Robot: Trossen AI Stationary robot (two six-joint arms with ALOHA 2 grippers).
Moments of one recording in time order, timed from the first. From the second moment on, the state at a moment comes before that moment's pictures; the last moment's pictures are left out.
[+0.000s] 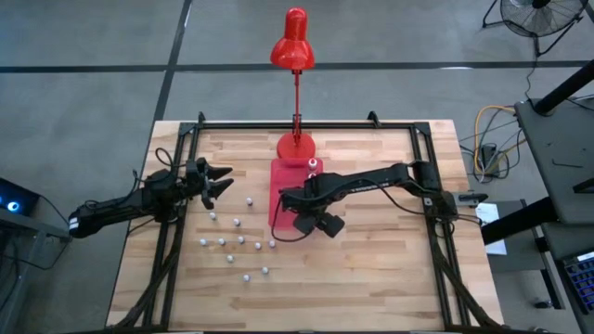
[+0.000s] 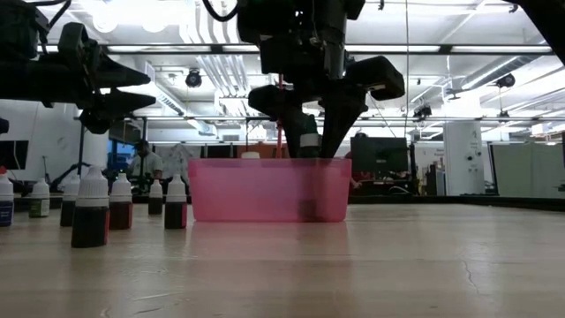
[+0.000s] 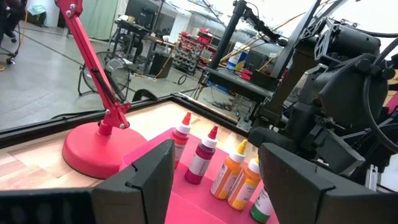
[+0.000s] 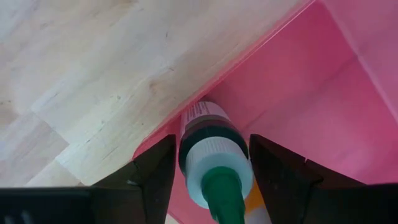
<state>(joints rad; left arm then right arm) 0.25 0.03 0.01 0.03 -0.09 -0.37 0.05 2.12 1.78 -1.08 -0.08 -0.78</state>
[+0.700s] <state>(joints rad) 0.25 0.03 0.01 0.03 -0.09 -0.37 0.07 2.12 1.99 -1.25 -0.09 -0.79</state>
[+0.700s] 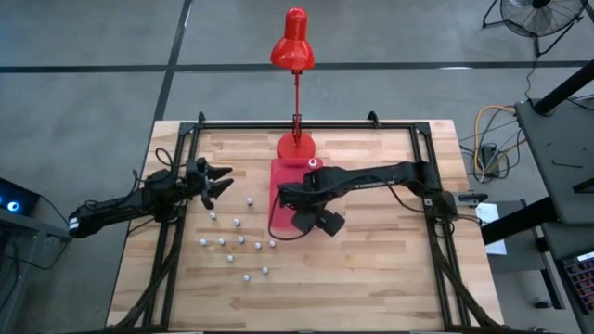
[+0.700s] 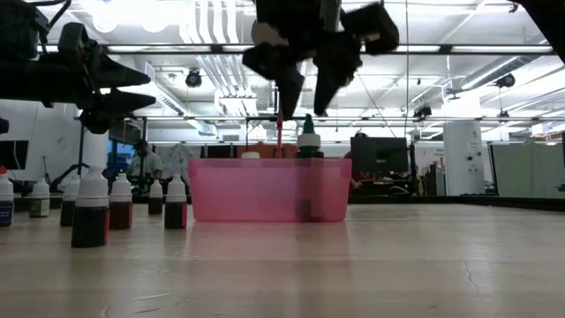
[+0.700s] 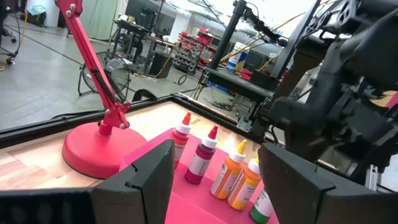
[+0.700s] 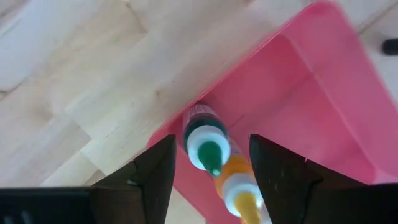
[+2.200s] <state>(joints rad) 0.25 0.03 0.01 0.03 -0.09 -0.37 0.04 1.81 2.14 -1.26 -0.02 -0.10</state>
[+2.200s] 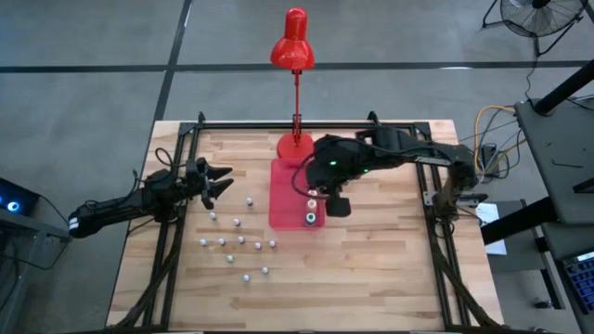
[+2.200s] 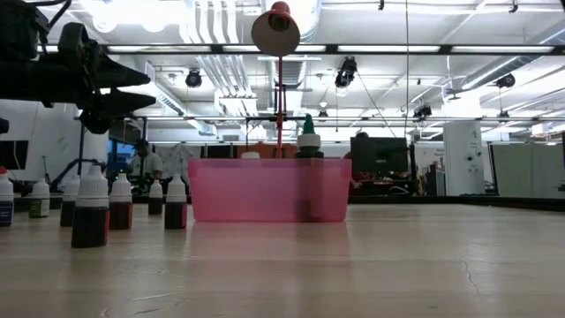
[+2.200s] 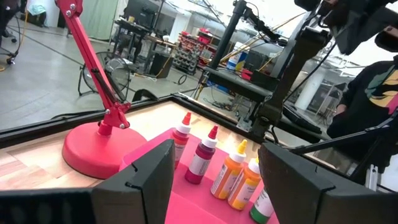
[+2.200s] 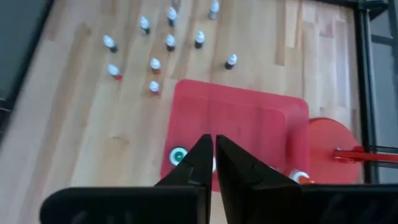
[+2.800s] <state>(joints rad) 0.25 0.03 0.01 0.03 -0.09 -0.37 0.03 1.24 1.13 -0.40 -0.05 0.00</state>
